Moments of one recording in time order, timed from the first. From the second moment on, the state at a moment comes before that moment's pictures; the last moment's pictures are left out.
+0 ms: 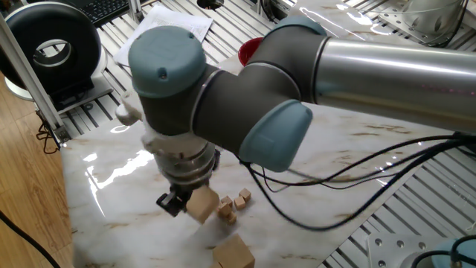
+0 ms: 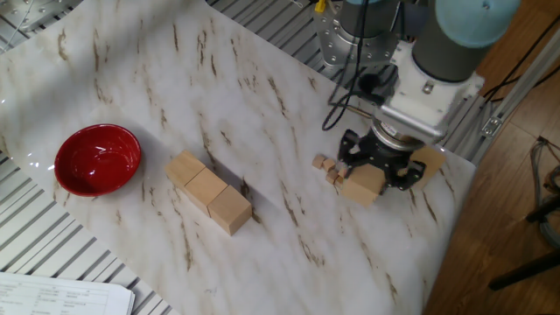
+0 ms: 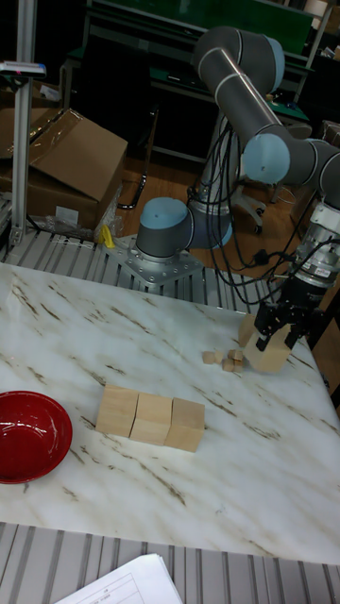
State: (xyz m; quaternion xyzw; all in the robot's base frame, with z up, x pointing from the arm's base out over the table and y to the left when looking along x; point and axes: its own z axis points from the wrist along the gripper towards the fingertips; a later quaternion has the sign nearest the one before) arm 0.425 0.251 0.094 -0.17 0.98 -0.04 0.07
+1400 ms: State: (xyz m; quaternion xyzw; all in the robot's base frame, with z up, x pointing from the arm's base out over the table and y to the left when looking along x) arm 0.449 0.249 0.096 -0.51 0.85 -0.04 0.10
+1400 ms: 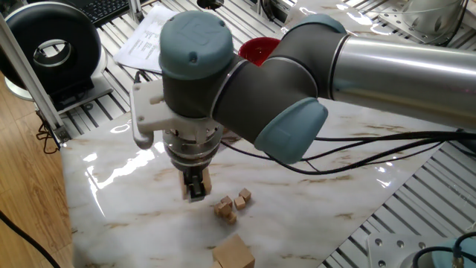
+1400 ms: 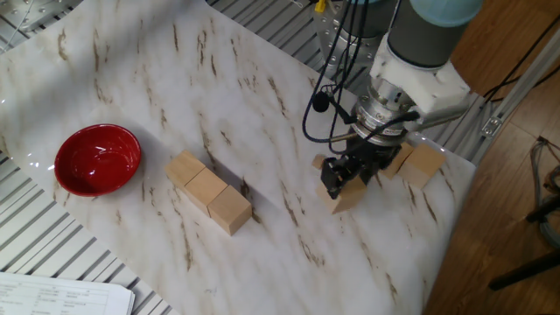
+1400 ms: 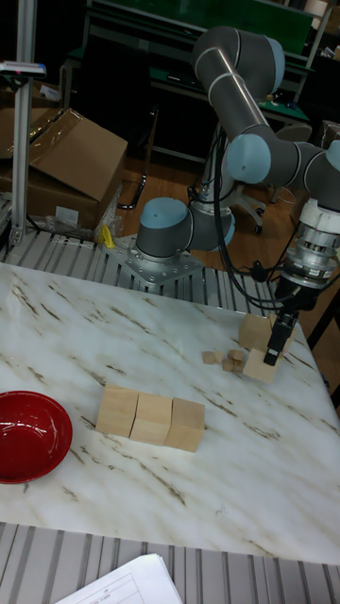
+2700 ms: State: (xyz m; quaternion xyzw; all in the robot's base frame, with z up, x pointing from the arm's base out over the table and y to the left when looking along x) arm 0.453 0.268 0.105 -0.40 0.91 0.05 0.08
